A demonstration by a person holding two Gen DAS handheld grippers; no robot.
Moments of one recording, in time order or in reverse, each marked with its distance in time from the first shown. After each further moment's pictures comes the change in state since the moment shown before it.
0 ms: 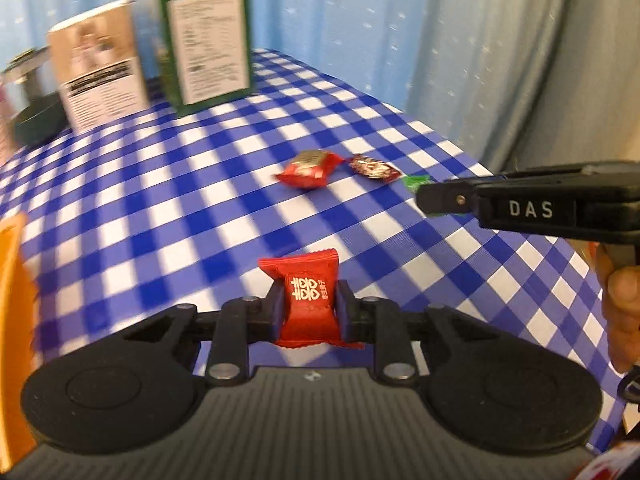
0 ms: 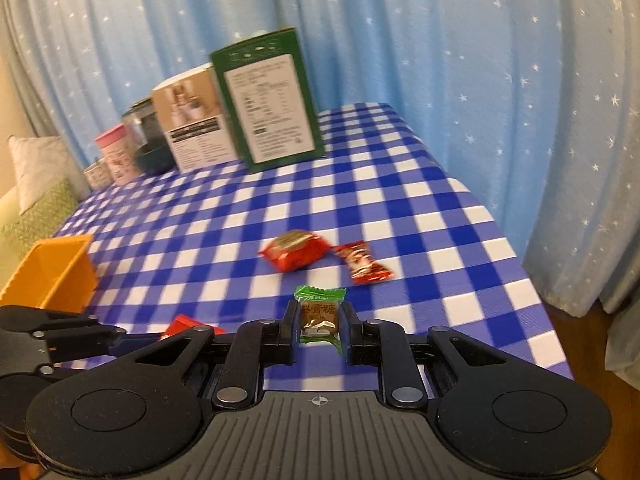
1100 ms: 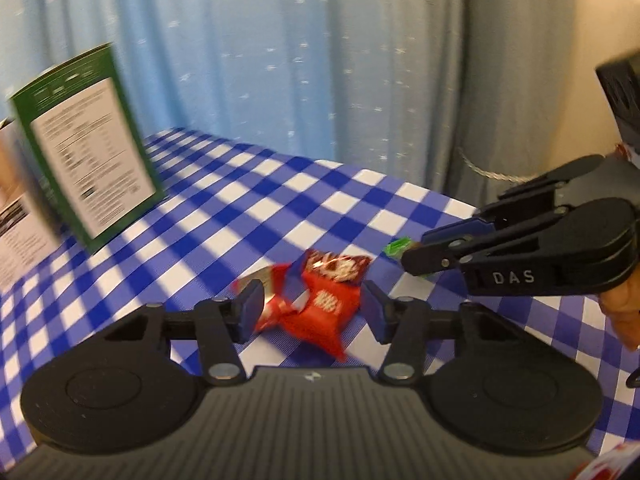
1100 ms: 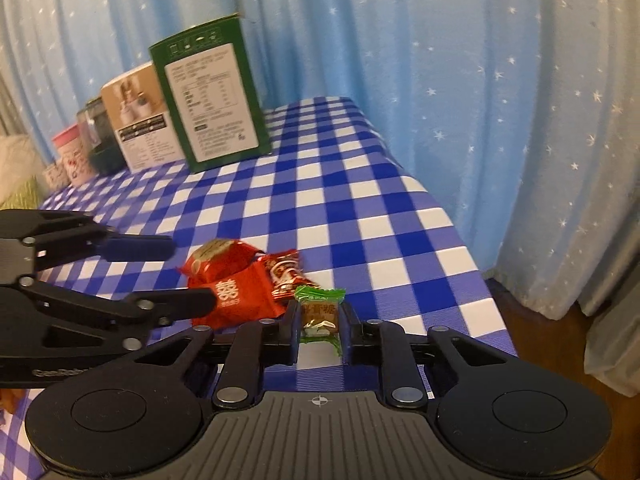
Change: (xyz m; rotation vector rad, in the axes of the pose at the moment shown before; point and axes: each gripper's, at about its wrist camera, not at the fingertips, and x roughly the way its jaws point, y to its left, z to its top) left arm 0.081 -0.033 0.069 0.375 -0.132 -0.168; right arm 0.037 -0.053 0.011 0.015 0.002 -0.088
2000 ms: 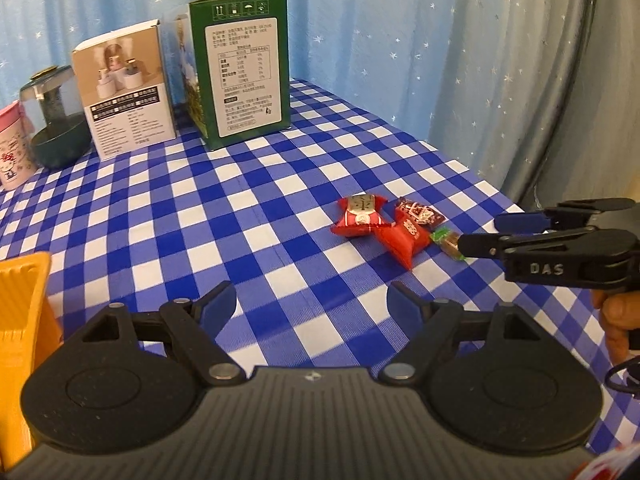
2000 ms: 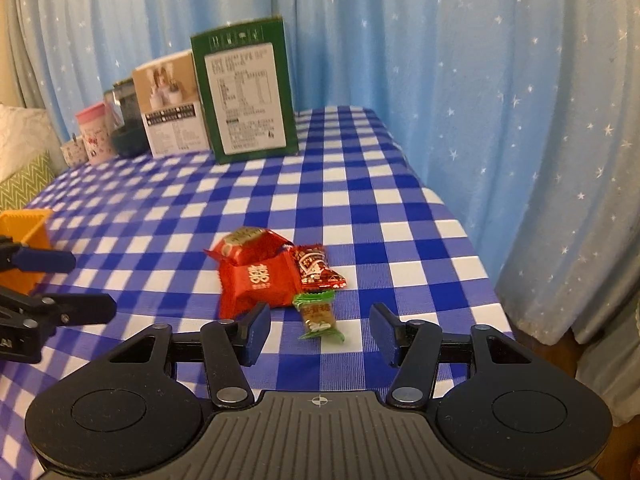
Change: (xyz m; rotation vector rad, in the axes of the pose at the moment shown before) left arm -0.078 0.031 -0.053 -0.362 0.064 0.212; right arm -0.007 0.022 -0.013 -0.117 -0.020 0.007
